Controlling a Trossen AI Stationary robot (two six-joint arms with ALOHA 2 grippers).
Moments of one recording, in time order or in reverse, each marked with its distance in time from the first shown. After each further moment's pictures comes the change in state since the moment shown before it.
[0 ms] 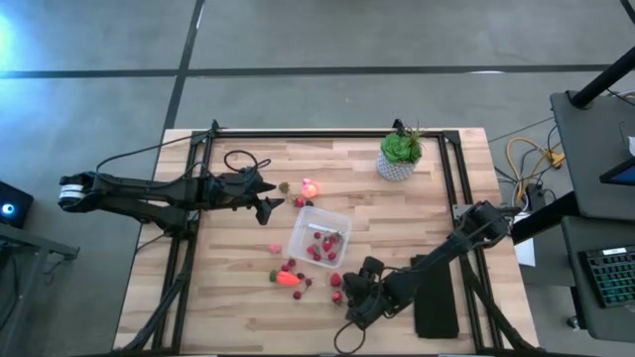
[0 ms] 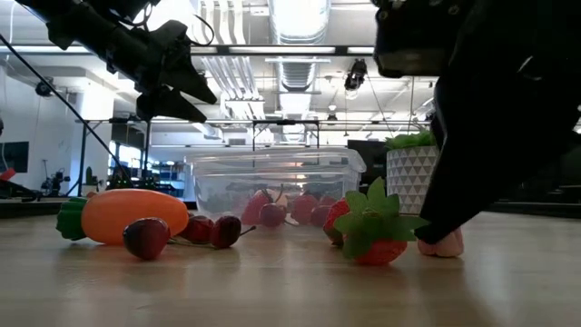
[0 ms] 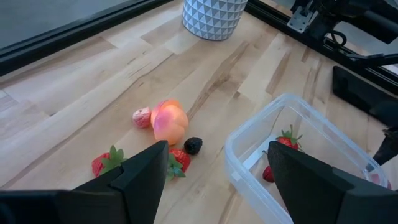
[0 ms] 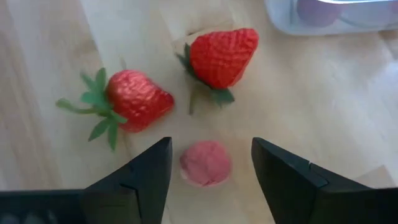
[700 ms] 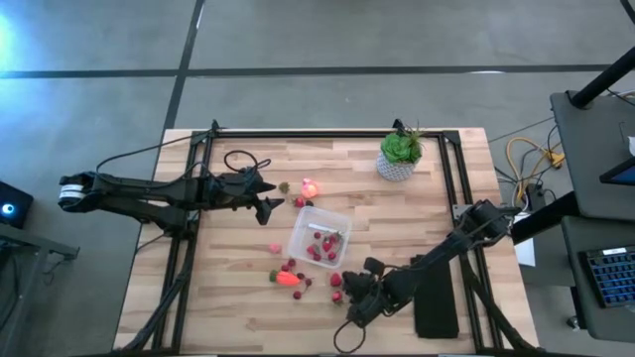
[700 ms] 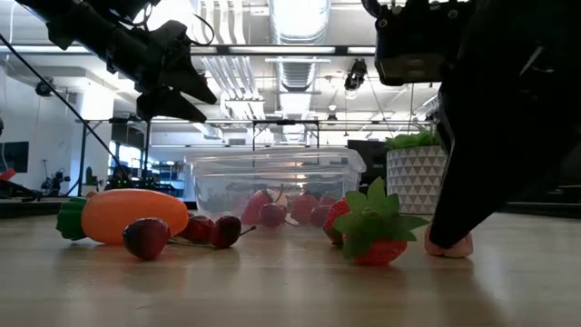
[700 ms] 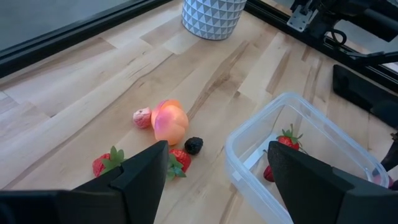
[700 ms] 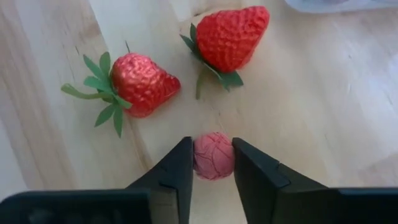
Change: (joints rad) left arm 0.000 0.000 0.000 0.000 0.000 0.009; right arm -0.012 -0.009 0.000 -0.014 -0.080 0.023
